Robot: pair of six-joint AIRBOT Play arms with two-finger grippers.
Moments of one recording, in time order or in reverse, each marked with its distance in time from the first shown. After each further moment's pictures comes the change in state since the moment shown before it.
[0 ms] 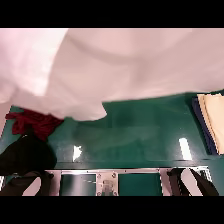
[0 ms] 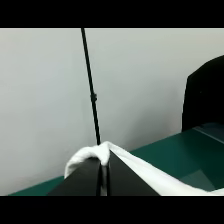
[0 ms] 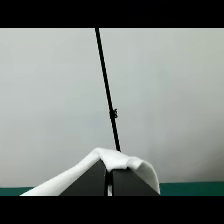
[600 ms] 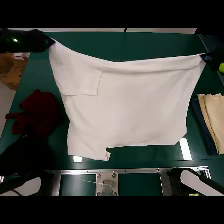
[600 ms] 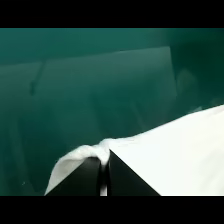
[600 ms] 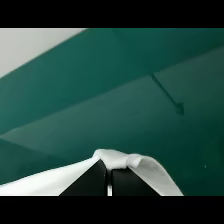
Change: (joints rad) left arm 0.000 -0.445 -0.470 -0.162 0.049 0.106; right arm 0.208 -0.359 -0.555 -0.032 -0.142 -0.065
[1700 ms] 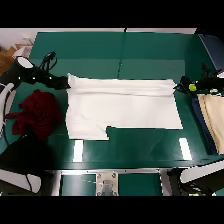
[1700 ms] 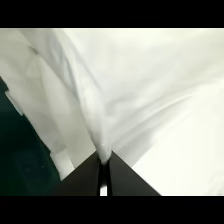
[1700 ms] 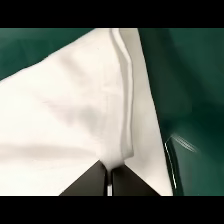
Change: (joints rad) left arm -0.003 -0.364 -0.093 0.178 -0.103 0.008; right arm -0.013 -0.577 0.237 -0.257 0.238 0.090
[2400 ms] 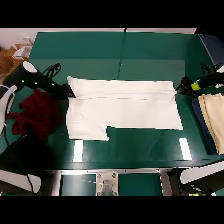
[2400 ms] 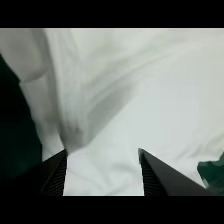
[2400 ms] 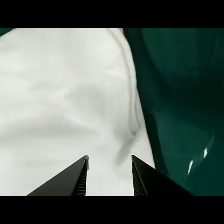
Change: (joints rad) left arm -0.010 0.007 -0.041 0.027 -0.190 -0.140; right arm 0.036 0.025 0.114 -0.261 0.191 0.192
